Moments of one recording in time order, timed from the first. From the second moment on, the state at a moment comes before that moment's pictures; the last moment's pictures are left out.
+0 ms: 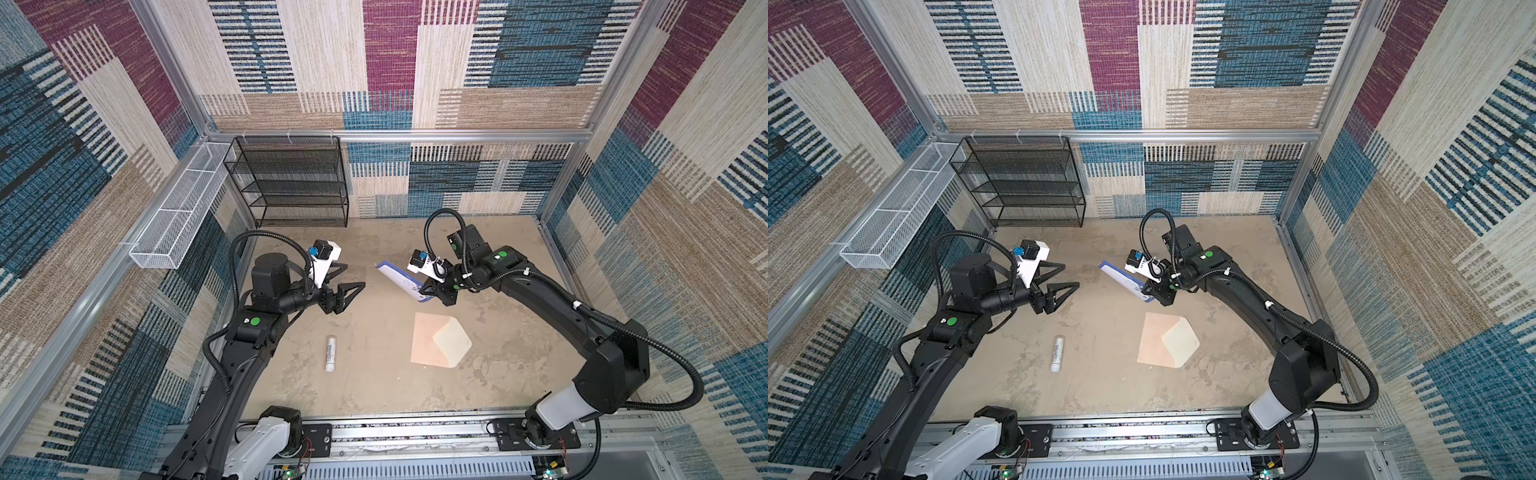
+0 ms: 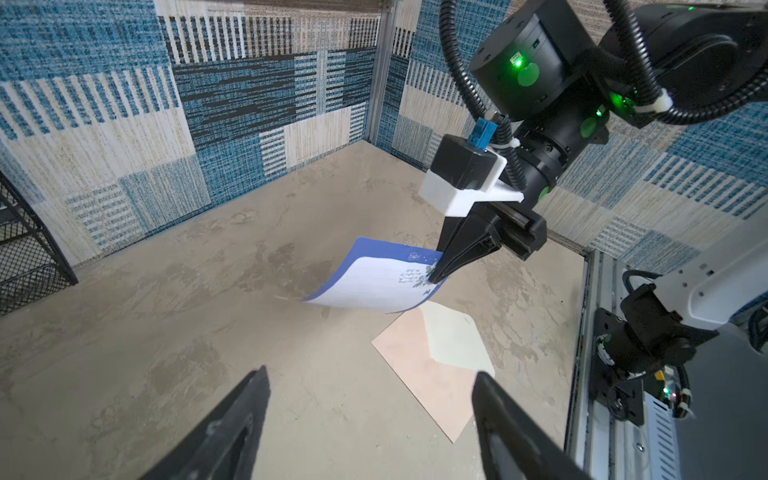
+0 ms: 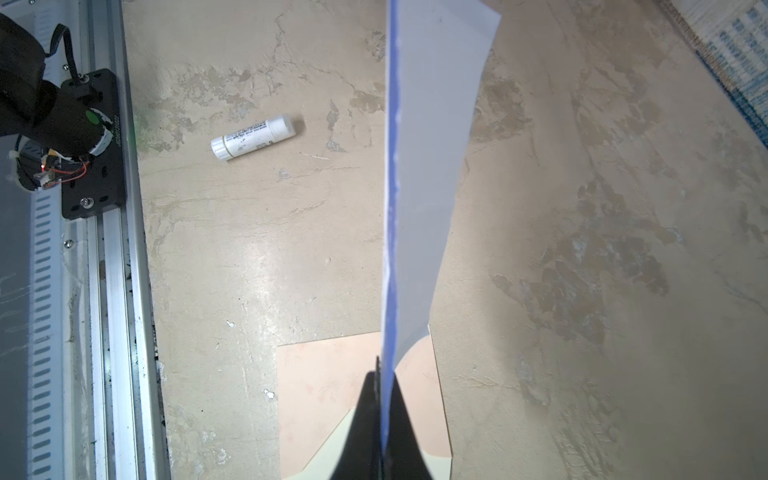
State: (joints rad) left arm -0.18 0.97 0.97 -0.38 0.75 0.16; right arm 0.54 1.55 1.40 -0.83 -0.48 -0.59
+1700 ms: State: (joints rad) left arm -0.31 1.06 1.02 -0.61 0.79 0.51; right arm 0.67 1.45 1.36 -0.83 -0.45 -0.78
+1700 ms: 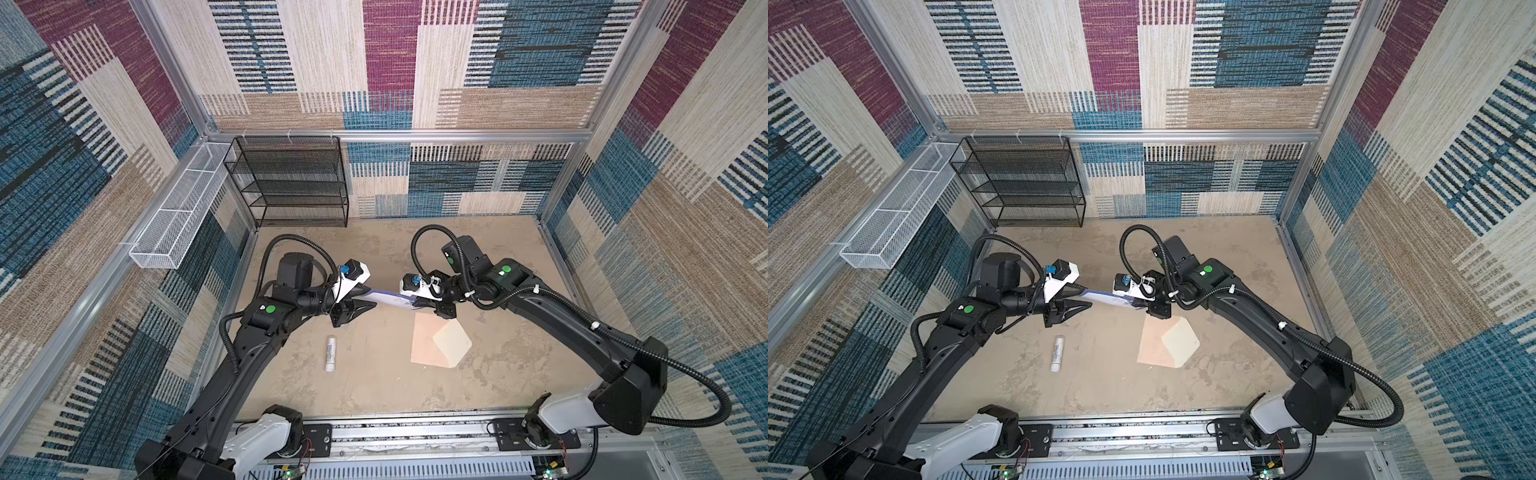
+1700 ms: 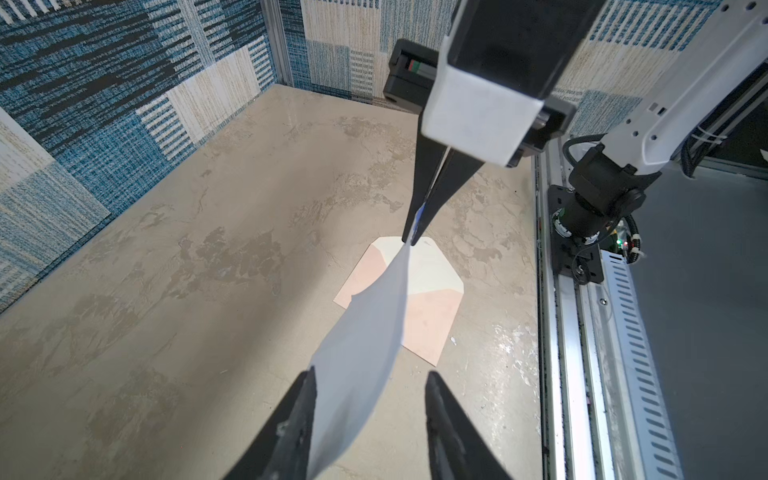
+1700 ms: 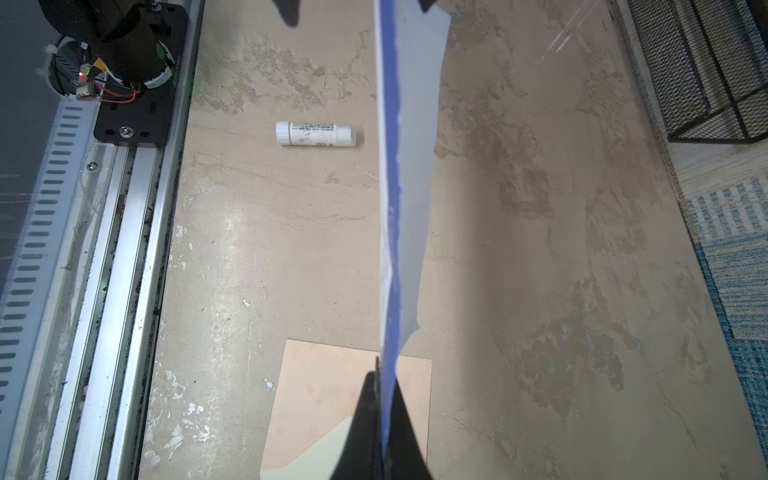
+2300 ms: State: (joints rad) left arm -0.31 1.06 1.01 -0.62 0.74 0.53; right arm 0.67 1.42 1.32 -0.81 -0.48 -0.77
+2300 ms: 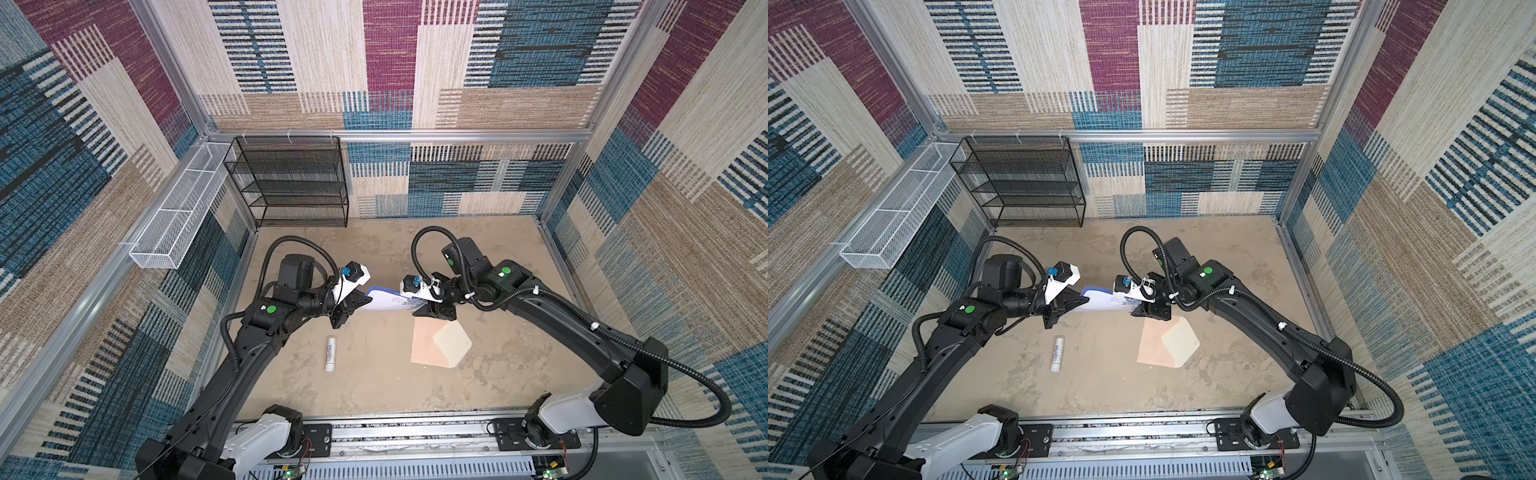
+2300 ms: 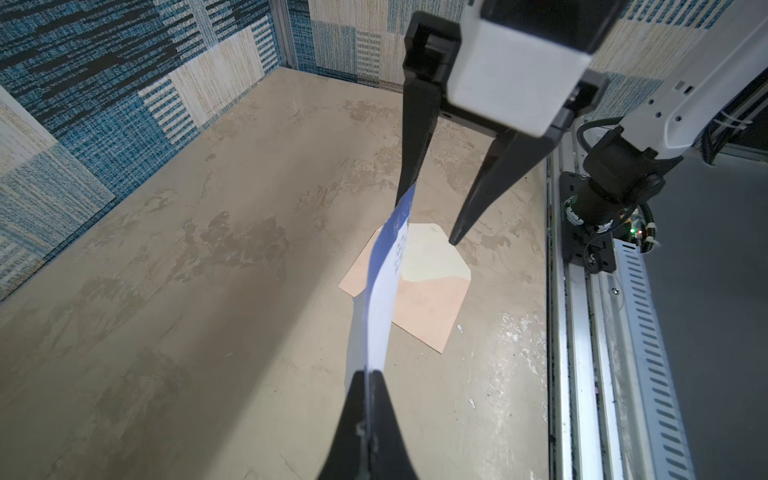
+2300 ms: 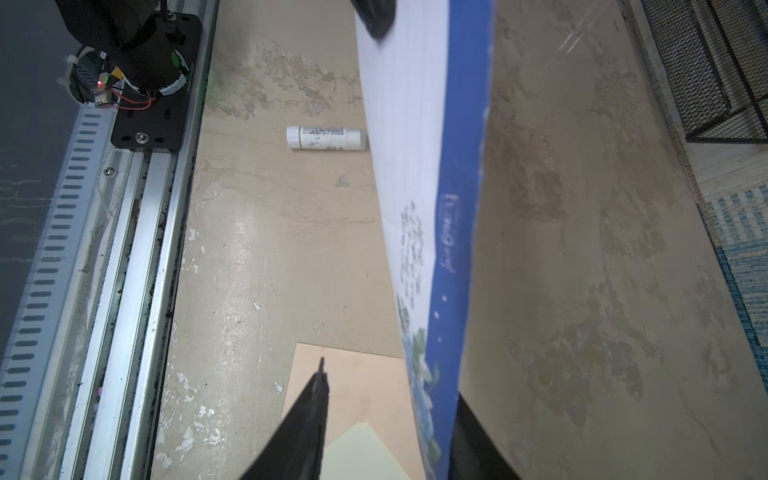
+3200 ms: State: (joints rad) left arm -0.28 1.03 1.12 -0.53 0.82 0.10; right arm 0.39 1.16 0.80 0.10 -0.88 -0.02
